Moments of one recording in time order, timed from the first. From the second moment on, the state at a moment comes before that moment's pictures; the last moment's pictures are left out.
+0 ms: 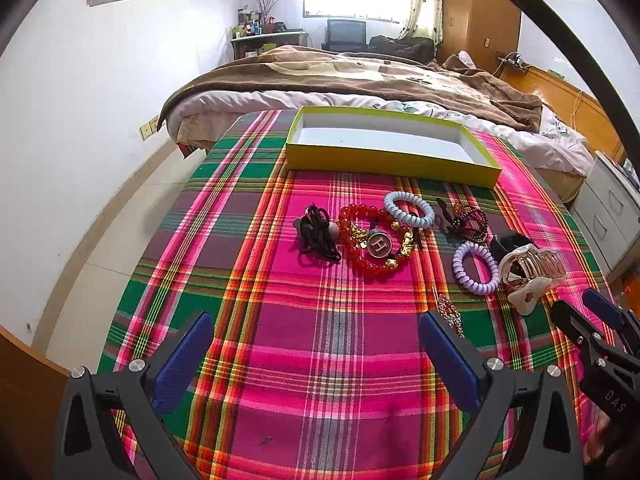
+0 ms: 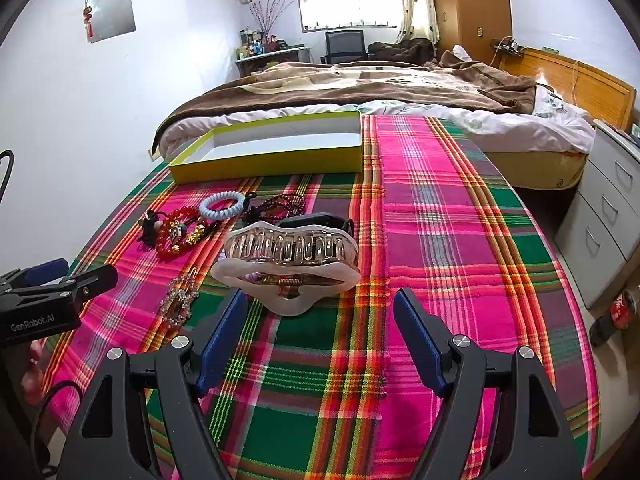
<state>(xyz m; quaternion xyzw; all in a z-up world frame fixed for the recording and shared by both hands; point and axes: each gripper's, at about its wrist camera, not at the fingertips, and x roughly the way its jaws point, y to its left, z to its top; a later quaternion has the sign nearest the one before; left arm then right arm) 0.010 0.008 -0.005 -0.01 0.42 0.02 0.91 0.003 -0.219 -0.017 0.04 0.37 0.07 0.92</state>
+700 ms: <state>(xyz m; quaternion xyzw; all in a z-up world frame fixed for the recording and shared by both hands) 0.011 0.009 -0.008 -0.02 0.42 0.02 0.91 0.003 -0.218 -0.018 0.04 0.37 0.08 0.92</state>
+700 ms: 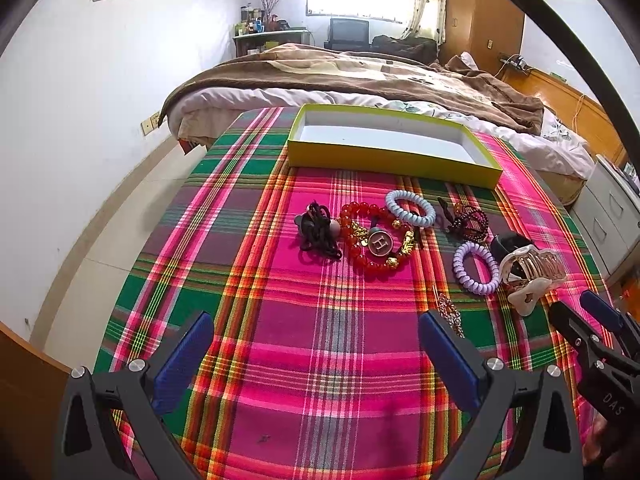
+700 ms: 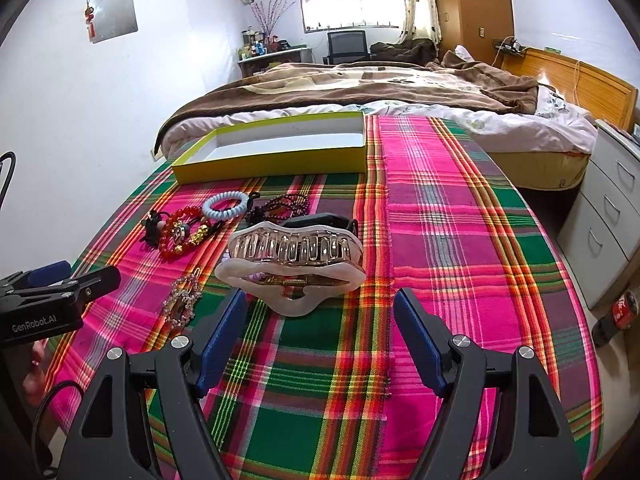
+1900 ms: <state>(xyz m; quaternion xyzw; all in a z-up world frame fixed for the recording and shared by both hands) 0.012 0.030 -0.011 -0.09 0.42 -0.02 0.90 0.006 -0.236 -0.015 0.06 0.34 0.11 0.93</state>
